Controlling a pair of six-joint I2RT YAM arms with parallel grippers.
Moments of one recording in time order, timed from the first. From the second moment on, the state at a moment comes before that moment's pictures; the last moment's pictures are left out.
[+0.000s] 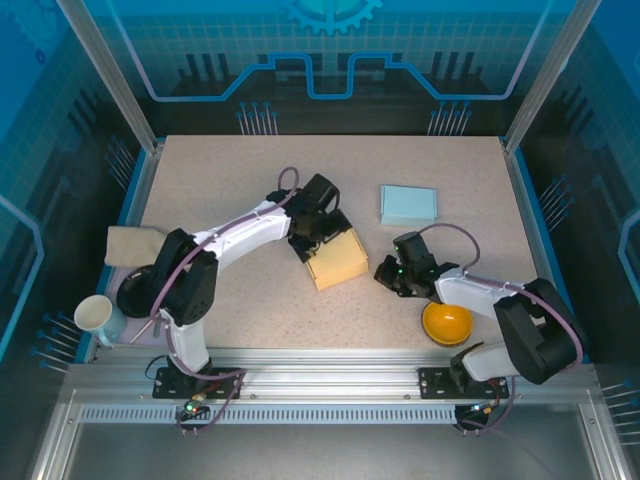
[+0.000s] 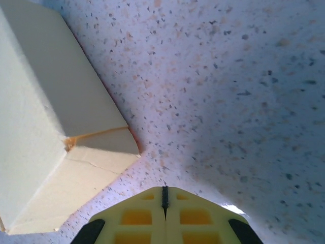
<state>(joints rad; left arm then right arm) -0.62 1.85 1.47 -0.71 0.11 -1.20 0.46 1.38 0.53 -0.10 -0.16 0.95</state>
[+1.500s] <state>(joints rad) -0.51 2.16 1.59 -0.51 0.46 -0.33 0.46 1.56 0.60 0.07 -0.24 0.95</state>
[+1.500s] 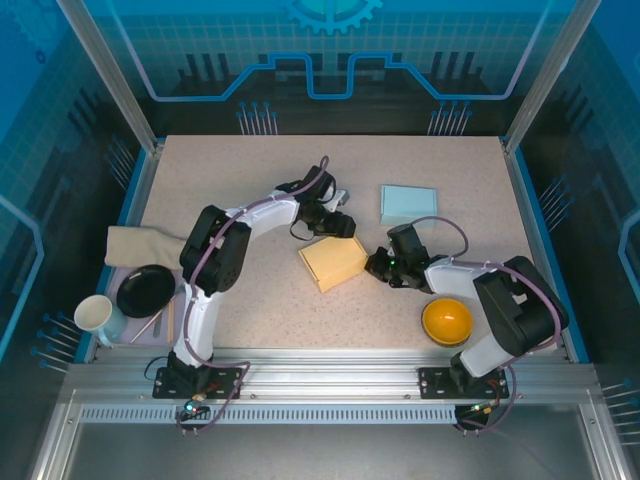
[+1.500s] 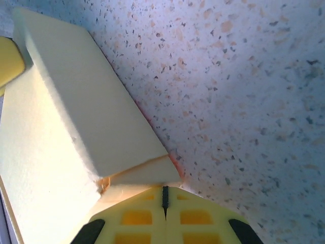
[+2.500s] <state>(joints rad) -0.50 2.13 1.50 -0.41 0.46 -0.57 0.29 1.61 0.60 0.13 -0.29 0.84</state>
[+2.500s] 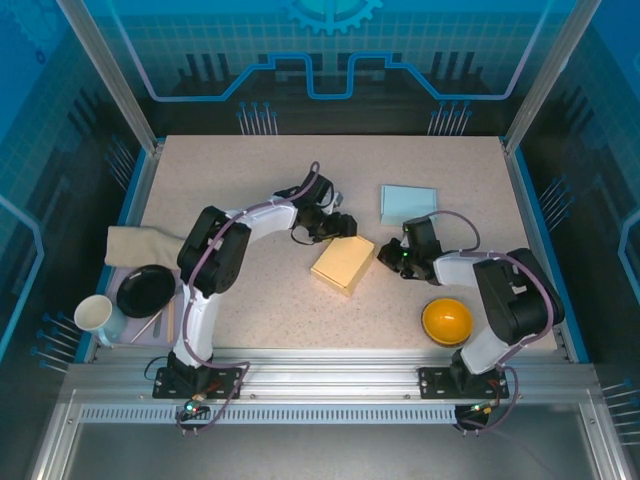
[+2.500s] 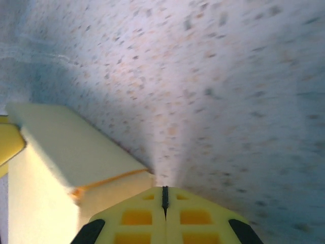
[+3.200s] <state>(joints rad) -0.46 1.85 1.10 -0.31 0.48 -0.67 0.46 1.38 0.59 -0.25 -0.35 0.75</state>
